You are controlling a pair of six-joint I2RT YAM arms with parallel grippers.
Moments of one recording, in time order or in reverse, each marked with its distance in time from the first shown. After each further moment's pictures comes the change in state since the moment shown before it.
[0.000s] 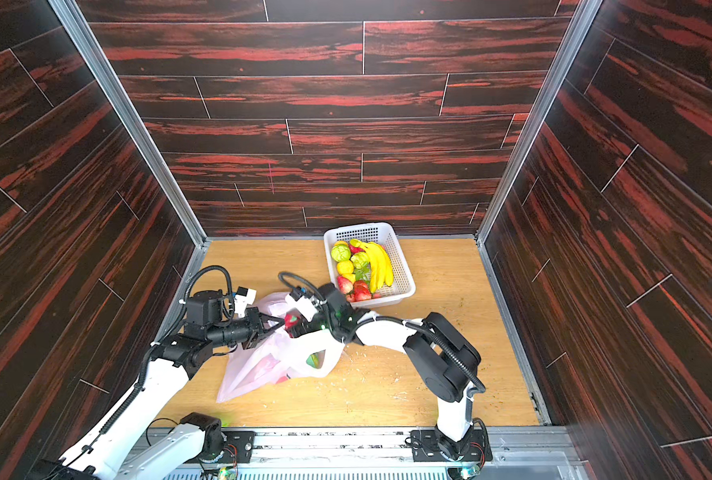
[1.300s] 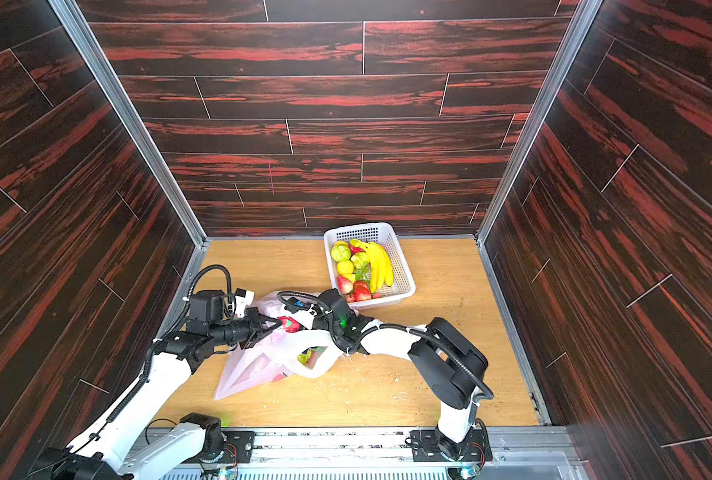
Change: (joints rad) left arm 0.042 0.059 0.001 -0.060 -0.043 0.054; right arm 0.013 -0.066 -0.087 0.170 0.051 -0.315
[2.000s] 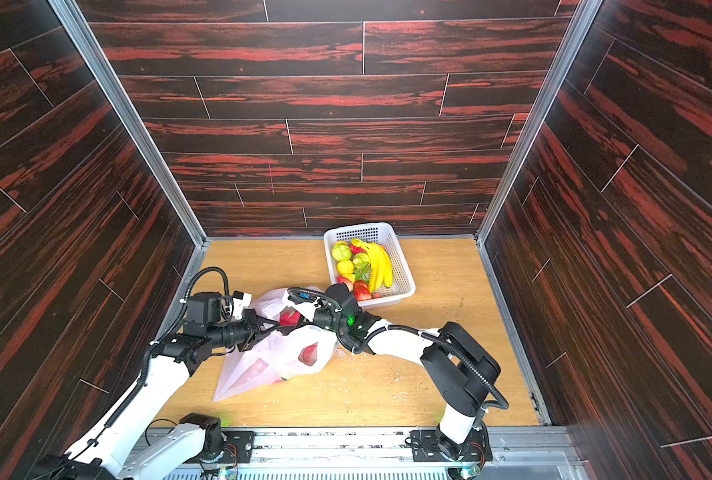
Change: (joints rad) left arm 0.010 -0.029 -0.009 -0.014 0.021 -0.024; right arm -0.013 -0.065 -0.002 0.111 -0.015 0.038
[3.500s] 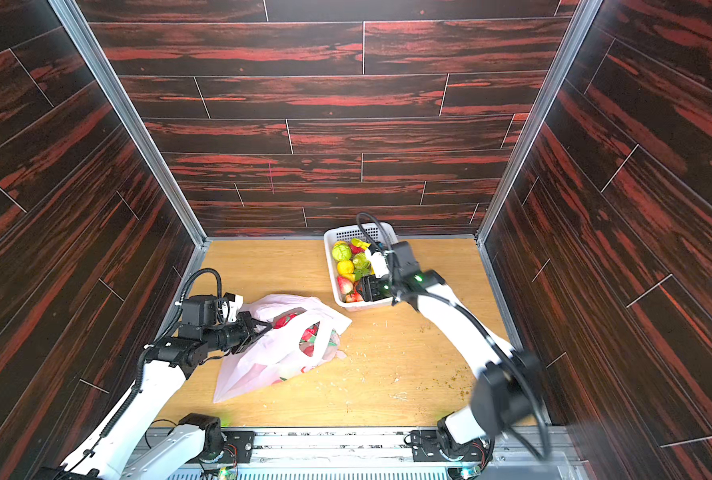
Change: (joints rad) left arm 0.026 -0.041 0.002 -0.084 -0.116 0.068; right arm -0.427 -0.131 0.325 -1.087 0.240 0.289
